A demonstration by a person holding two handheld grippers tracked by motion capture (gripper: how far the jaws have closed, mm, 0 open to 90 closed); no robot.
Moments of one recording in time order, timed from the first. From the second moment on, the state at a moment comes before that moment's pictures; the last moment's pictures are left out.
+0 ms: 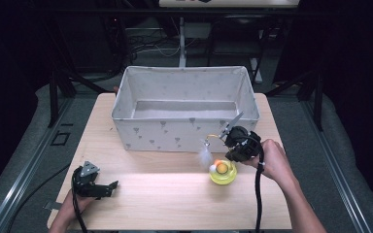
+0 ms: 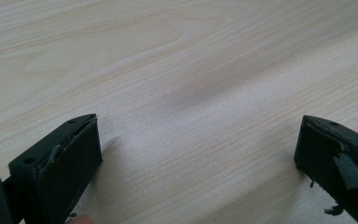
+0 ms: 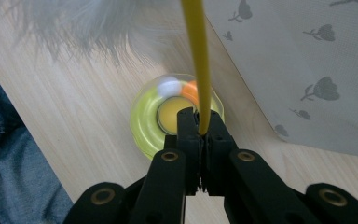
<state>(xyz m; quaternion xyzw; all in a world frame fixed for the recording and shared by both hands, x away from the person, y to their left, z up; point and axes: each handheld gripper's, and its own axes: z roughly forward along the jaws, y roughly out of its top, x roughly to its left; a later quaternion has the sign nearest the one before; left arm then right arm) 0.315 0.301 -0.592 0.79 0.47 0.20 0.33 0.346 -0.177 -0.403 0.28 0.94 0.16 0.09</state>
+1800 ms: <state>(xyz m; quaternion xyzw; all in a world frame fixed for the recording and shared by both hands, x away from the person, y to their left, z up) 0.315 0.301 -0.592 0.79 0.47 0.20 0.33 0.363 -0.170 -0.335 0.27 0.94 0.16 0.11</state>
